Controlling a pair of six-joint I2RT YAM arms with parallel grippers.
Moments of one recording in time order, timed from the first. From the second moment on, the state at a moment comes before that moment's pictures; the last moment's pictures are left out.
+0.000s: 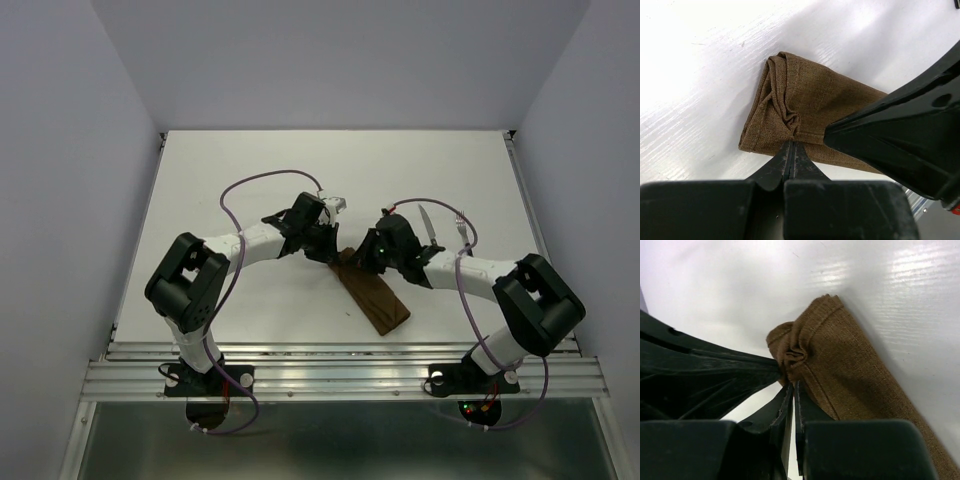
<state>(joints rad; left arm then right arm) -0.66 1.73 1.05 -0.20 0.33 -0.35 0.66 1.54 0.73 0.11 -0.08 0.96</state>
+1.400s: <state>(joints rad) -0.65 1.74 1.06 -0.22 0.35 -0.33 0.66 1.76 0.85 0.19 -0.16 0.99</state>
